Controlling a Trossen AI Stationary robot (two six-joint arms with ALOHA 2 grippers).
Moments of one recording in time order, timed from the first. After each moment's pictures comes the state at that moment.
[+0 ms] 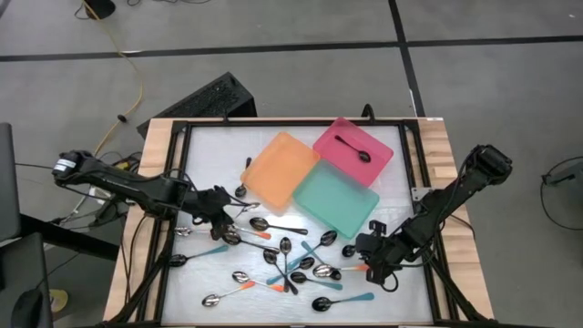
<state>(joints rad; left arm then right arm) -0.19 0.92 0.49 -0.46 0.01 -0.77 0.71 1.40 0.83 -0.57 0.23 0.89</state>
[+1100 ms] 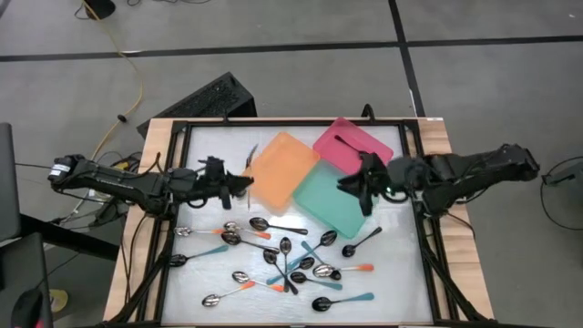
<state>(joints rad) -0.11 0.84 0.49 0.23 -0.39 -0.73 0.17 1.00 1.00 -0.40 0.26 0.53</state>
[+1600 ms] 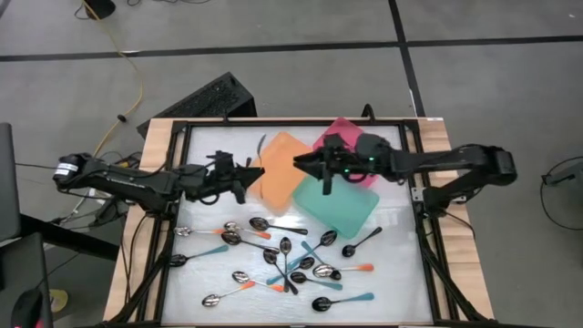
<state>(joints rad) -0.07 1.01 0.59 0.35 -0.43 -0.63 -0.09 1.36 1.00 0.37 -0.03 0.39</state>
